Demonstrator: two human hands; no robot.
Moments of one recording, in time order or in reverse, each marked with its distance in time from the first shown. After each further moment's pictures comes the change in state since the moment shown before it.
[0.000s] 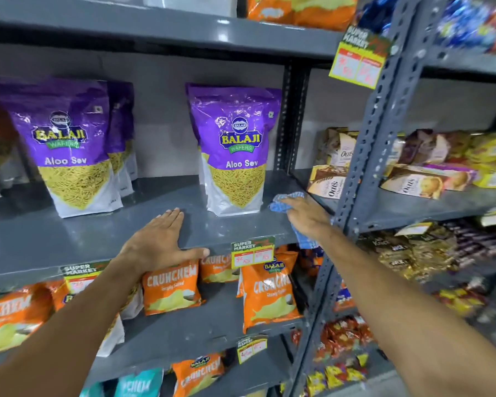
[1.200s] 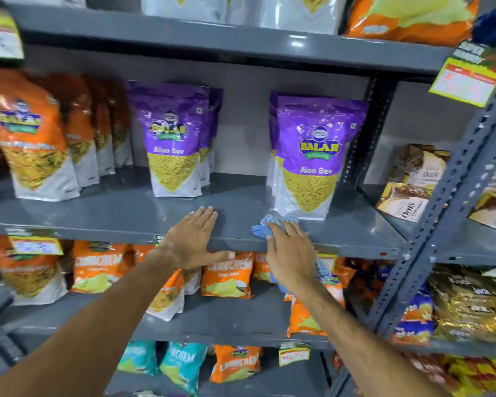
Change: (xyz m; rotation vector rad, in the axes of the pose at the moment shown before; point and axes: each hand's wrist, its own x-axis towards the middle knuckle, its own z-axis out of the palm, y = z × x) left_hand -0.068 -0.055 0.001 0.155 0.087 -0.072; right_hand -0.086 -0.151 0.100 -0.053 0.298 -0.372
